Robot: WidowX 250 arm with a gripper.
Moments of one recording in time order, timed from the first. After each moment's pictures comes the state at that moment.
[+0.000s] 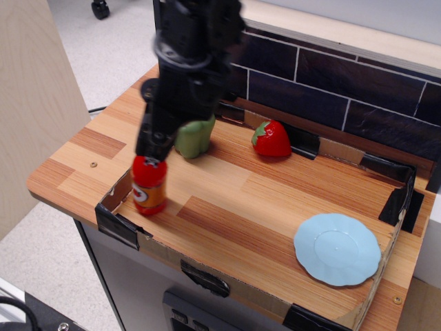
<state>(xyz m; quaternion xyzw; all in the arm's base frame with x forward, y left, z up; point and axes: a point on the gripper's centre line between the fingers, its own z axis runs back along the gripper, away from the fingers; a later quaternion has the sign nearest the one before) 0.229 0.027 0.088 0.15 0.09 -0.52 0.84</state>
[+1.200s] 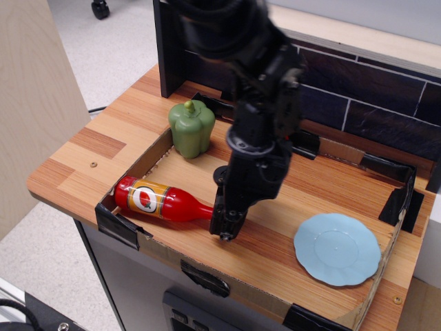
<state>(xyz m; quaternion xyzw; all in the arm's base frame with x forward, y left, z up) 0.241 -0.023 -0.002 0.01 0.07 -0.54 0.84</state>
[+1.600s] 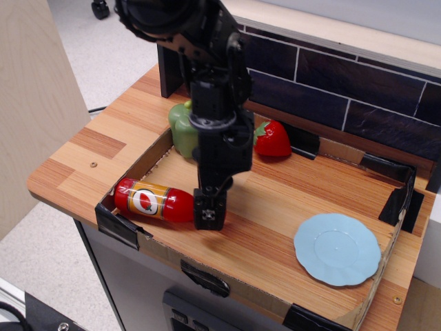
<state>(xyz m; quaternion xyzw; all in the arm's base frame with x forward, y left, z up) 0.245 -0.013 0.005 -0.05 0.04 -0.51 0.86</state>
